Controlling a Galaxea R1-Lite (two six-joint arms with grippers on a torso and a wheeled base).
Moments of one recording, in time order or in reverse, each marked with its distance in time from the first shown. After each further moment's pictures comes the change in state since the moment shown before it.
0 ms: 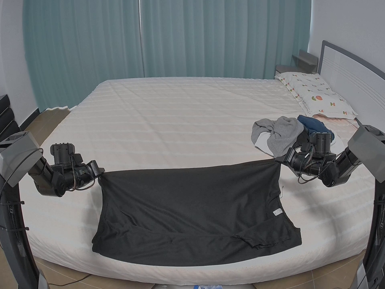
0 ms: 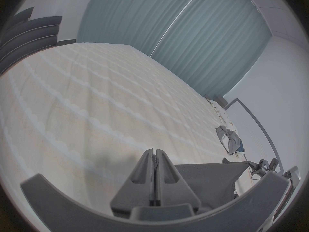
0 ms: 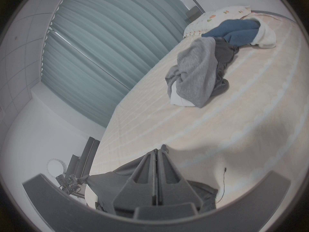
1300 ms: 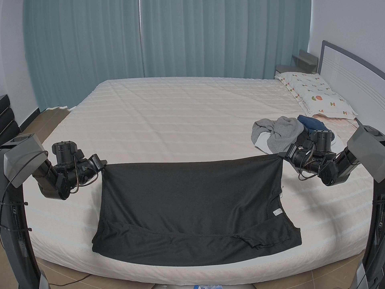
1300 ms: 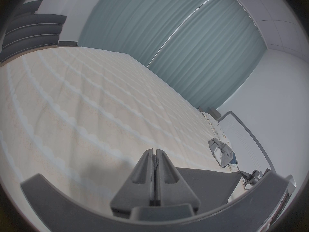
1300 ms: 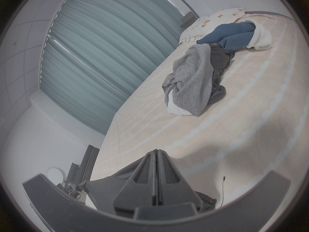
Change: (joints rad) left arm -0.028 0.027 0.009 -0.186 0.022 -0.125; right arm -0.013 0.023 -0.035 -0.047 -0.044 0.051
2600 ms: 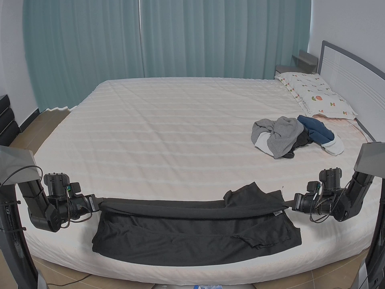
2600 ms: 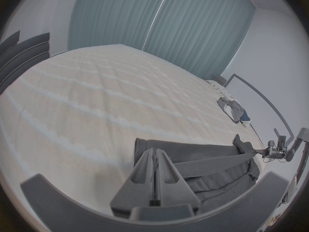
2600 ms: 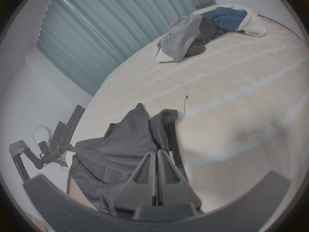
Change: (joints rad) left arm 0.026 -0.076 0.488 -0.193 -0.007 0.349; right arm -0.009 -0.097 0.570 -0.144 0.073 -0.362
